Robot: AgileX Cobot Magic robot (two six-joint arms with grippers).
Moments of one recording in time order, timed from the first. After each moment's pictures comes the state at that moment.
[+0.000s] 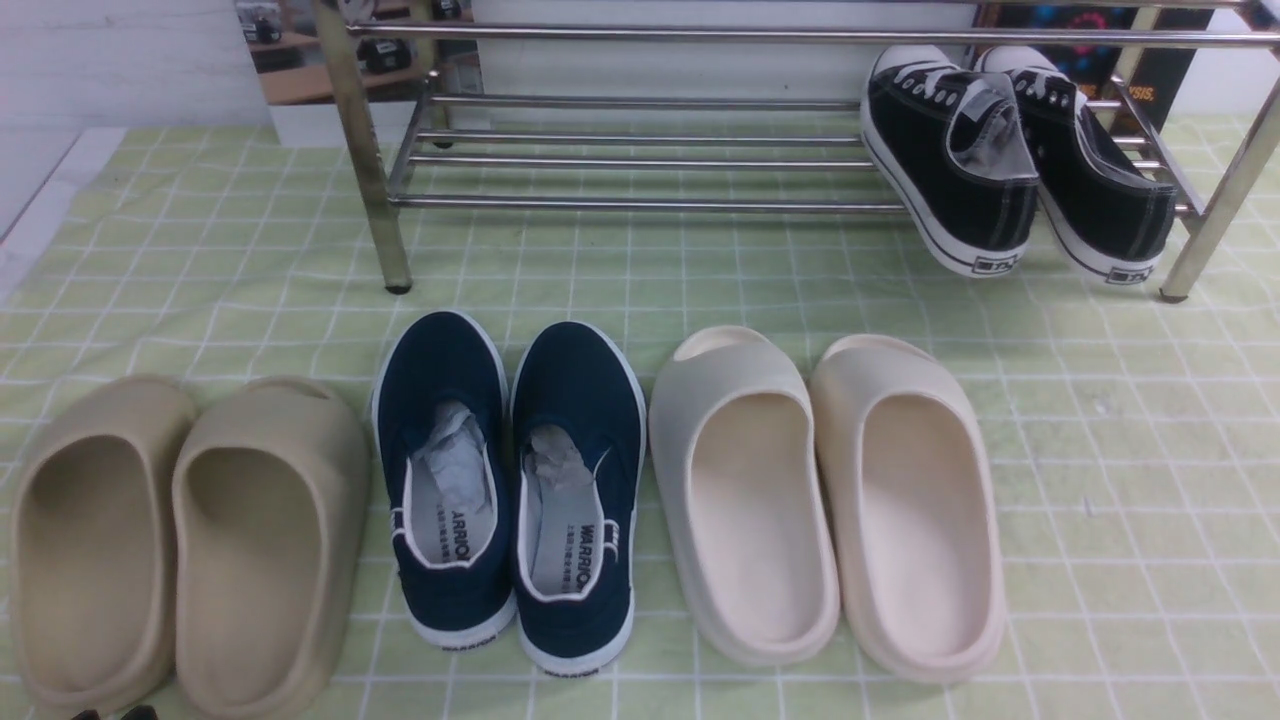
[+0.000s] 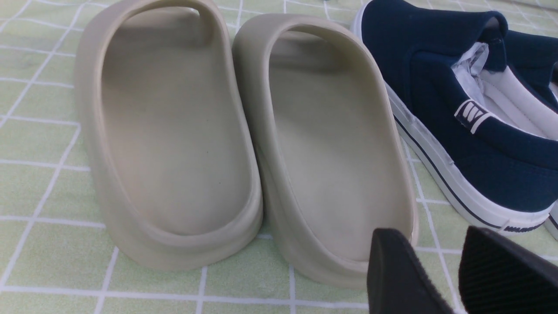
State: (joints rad) right arm 0.12 0.76 -0.69 0.01 0.21 -0.01; left arm -0.07 -0.01 0.03 -0.08 0.40 -0.12
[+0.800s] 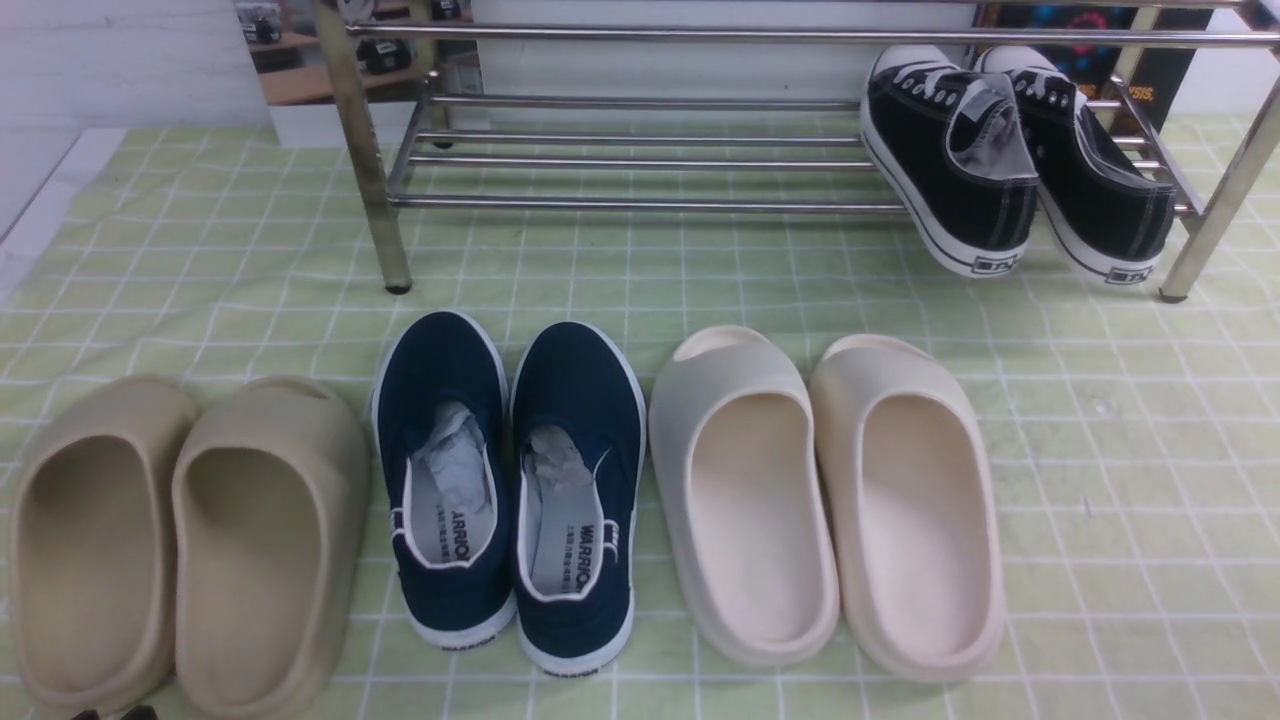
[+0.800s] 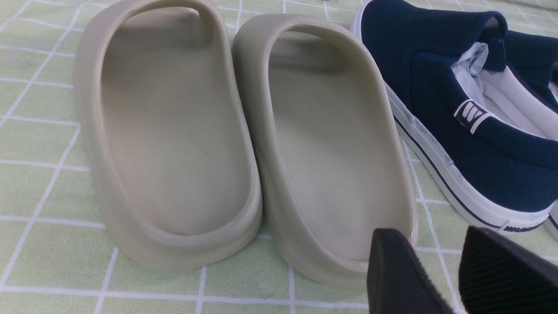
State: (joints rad) right arm 0.21 0.11 0.03 0.02 -0.01 0.02; left arm -0.07 -0.01 0.03 -0.08 0.40 -0.12
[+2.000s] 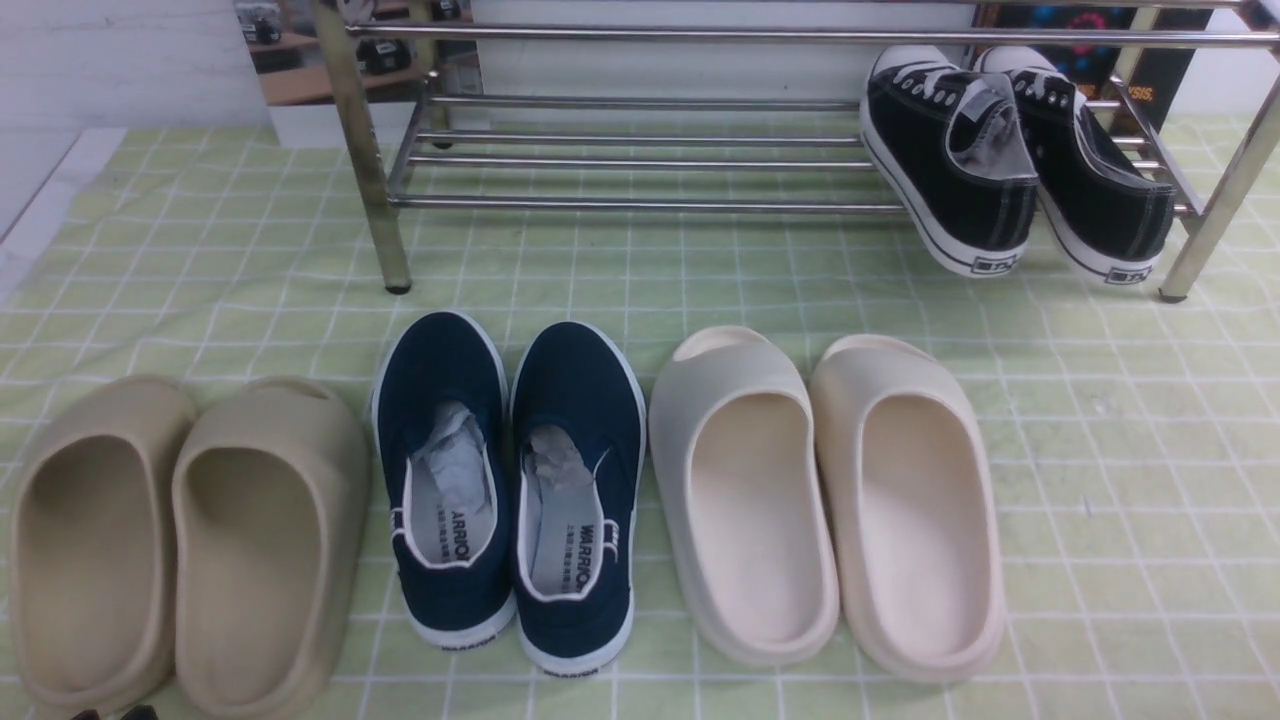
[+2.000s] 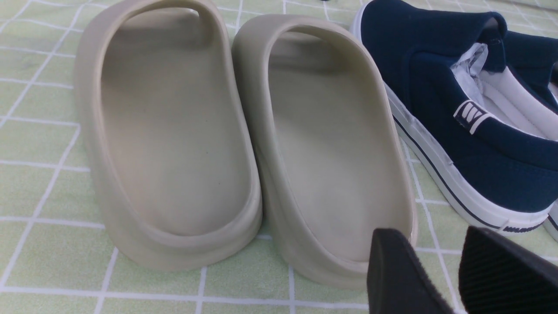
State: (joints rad) right arm 0.05 -0.01 0.02 0.10 0.34 0.02; left arm -0.07 -0.01 0.03 -0.08 0.40 -0.12
